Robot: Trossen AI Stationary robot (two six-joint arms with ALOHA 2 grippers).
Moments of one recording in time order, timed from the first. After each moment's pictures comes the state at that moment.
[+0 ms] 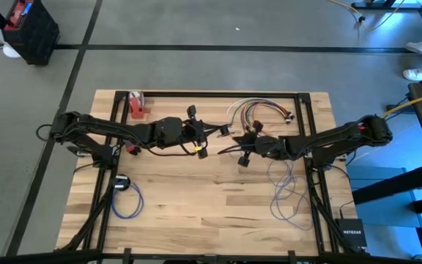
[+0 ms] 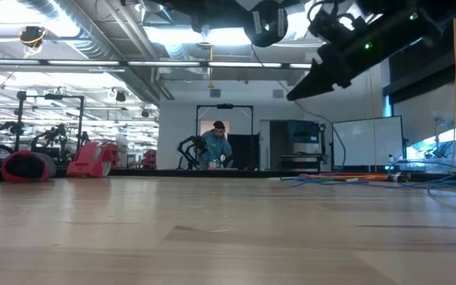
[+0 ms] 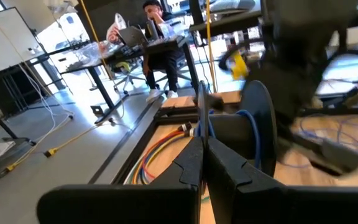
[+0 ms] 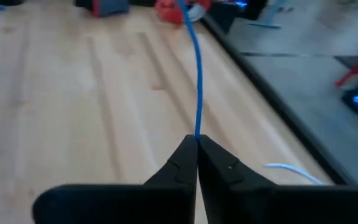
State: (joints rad) left arm 0.01 1.45 1.02 0.29 -0.37 0.23; right arm 0.07 1.27 0.61 0.17 0.53 -0.01
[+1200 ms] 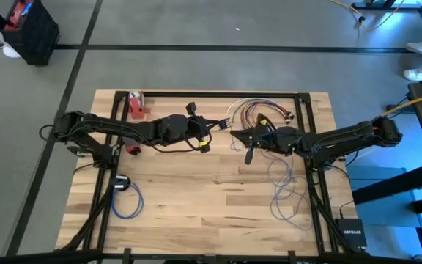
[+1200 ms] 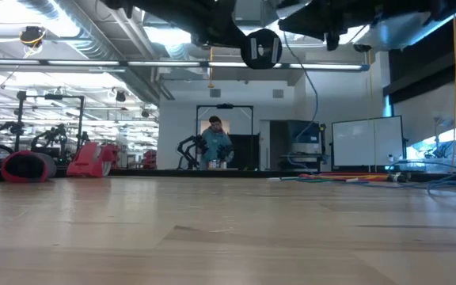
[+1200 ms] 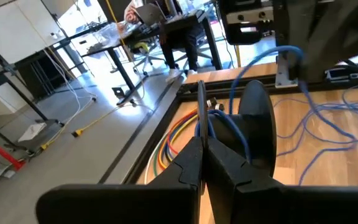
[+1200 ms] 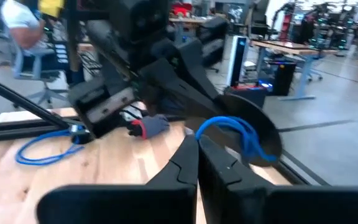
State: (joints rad) left arm 0.06 1.50 1.02 0.27 -0.42 0.26; right arm 0.06 1.16 0.61 0.51 0.34 0.00
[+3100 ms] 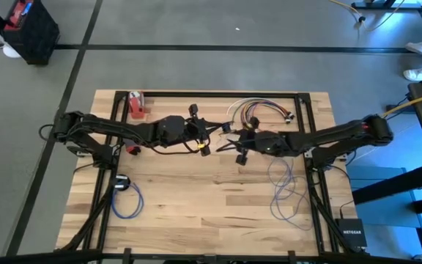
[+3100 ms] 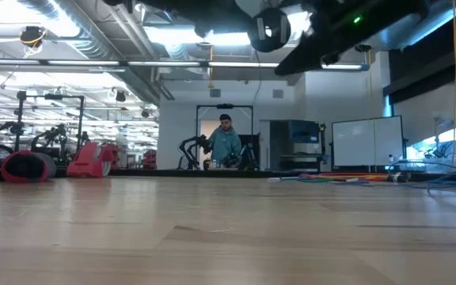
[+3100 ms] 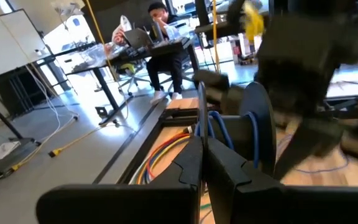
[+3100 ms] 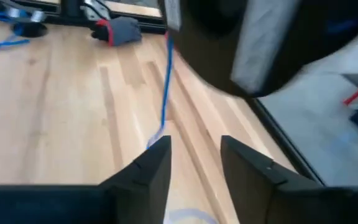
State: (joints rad) left arm 0.03 1.49 1.02 0.35 -0.36 0.23; right arm 0.08 1.25 0.74 0.06 0.45 -0.05
